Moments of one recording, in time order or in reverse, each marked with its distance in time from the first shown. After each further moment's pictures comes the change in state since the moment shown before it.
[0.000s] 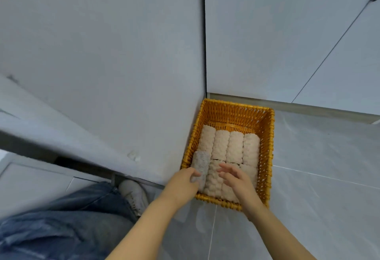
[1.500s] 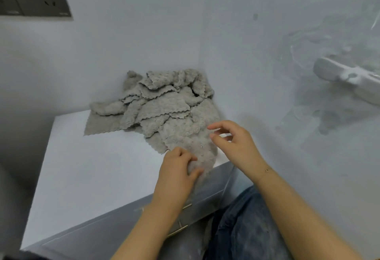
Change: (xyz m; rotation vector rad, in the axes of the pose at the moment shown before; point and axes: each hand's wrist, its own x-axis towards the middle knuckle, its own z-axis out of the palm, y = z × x) left_hand -0.257 -0.174 -0.205 -0.094 1.255 -0.160; right_hand -0.143 -0.213 0.405 -0.584 -0.815 -1.030
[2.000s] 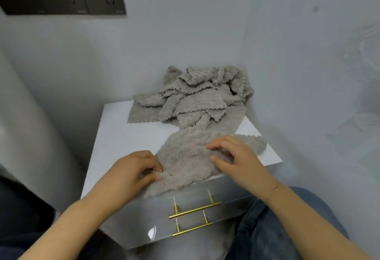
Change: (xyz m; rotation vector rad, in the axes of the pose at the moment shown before) left_hand -0.046 -0.084 -0.131 0.199 -0.237 0.011; right_hand -0.007 0.004 0.054 -0.157 -0.352 -0.265
